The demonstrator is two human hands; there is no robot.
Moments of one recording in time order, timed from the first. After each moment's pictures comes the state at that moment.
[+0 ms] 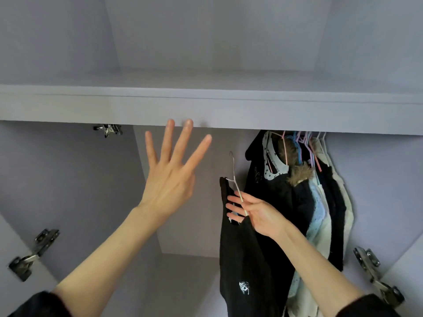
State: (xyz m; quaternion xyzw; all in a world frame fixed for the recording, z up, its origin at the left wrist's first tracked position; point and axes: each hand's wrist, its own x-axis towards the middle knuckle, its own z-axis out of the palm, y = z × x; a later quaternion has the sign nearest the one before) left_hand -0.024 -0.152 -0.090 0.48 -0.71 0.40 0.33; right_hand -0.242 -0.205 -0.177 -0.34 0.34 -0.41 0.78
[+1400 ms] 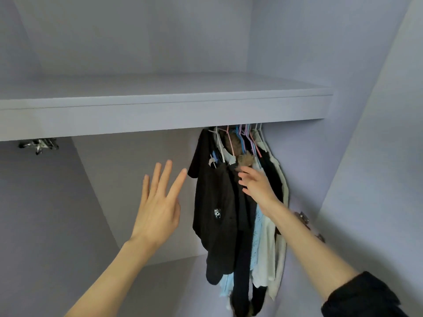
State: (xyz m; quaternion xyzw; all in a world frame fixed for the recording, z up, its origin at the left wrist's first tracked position) left_hand -0.069 -0.141 -0.145 0.49 -0.80 0.16 0.31; right_hand -0.311 -0.168 -0.129 -0.48 0.60 -0.49 0.40
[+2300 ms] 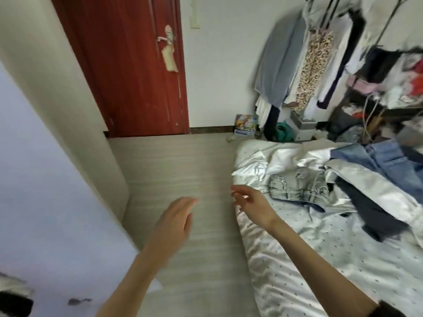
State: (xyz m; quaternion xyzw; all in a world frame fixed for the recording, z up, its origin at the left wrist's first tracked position) left_hand -0.362 0.358 -0.260 -0.20 -0.93 -0.30 0.10; right_hand -0.384 0.578 -0.226 0.03 0.85 -0.52 0.07
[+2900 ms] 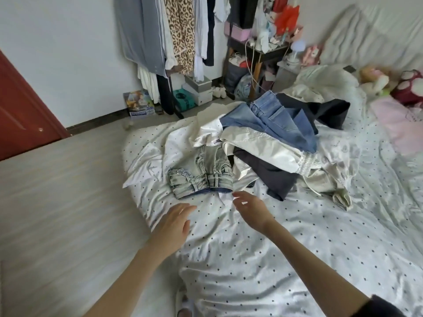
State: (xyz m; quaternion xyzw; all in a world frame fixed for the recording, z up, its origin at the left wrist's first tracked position) left_hand -0.508 0.681 -0.366 -0.41 -0.87 -0.22 -0.13; right_hand -0.409 0.887 -0.324 0.33 0.83 -0.45 0.05
